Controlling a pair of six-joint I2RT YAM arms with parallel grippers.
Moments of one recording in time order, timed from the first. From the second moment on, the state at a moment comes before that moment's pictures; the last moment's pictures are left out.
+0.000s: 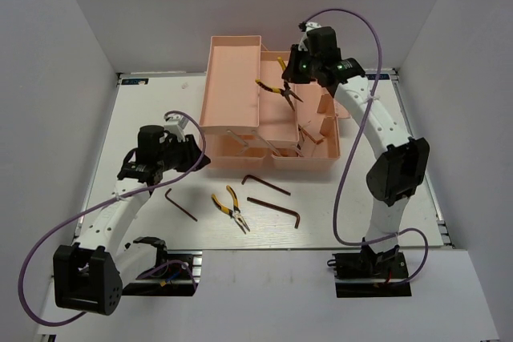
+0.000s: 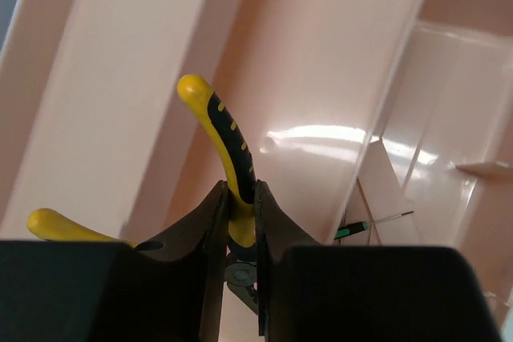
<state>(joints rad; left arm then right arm) -0.15 1.05 0.70 -0.27 0.49 -0.26 0.47 1.88 1.97 -0.61 -0.11 0.27</state>
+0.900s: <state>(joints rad) -0.31 0.97 0.53 -0.40 0.39 -0.52 0.31 1.99 1.83 -0.44 -0.45 0.71</state>
